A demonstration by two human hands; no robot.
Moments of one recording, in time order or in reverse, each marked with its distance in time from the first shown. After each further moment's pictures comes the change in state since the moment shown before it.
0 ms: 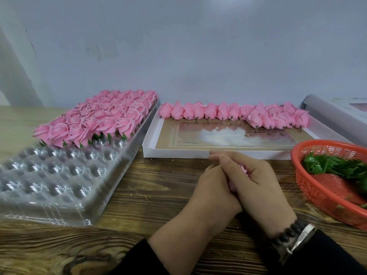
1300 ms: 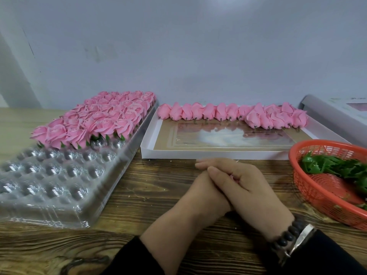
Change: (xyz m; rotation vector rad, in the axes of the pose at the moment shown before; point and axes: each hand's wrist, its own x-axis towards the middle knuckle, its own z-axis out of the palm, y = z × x) left_hand -0.002 0.000 -0.008 0.069 -0.106 0.031; right_hand -0.001 -0.002 0.000 -0.174 -0.207 -0.070
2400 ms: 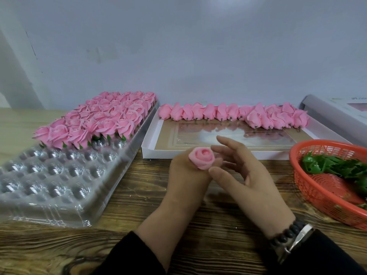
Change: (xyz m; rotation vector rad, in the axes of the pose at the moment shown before) left_hand 0.006 -0.006 -0.015 -0.373 0.399 -0.068; right_hand -0.001 0.012 0.001 0.241 0.142 0.002
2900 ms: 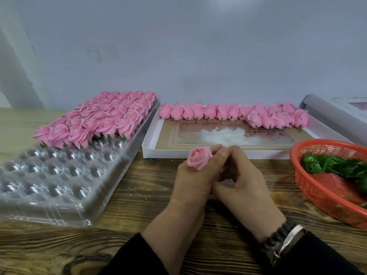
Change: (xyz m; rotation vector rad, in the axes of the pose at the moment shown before) left_hand -0.006 -0.008 0.015 -0.578 0.004 -0.213; right_hand 0.002 0.002 0.013 -0.140 0.074 -0.028
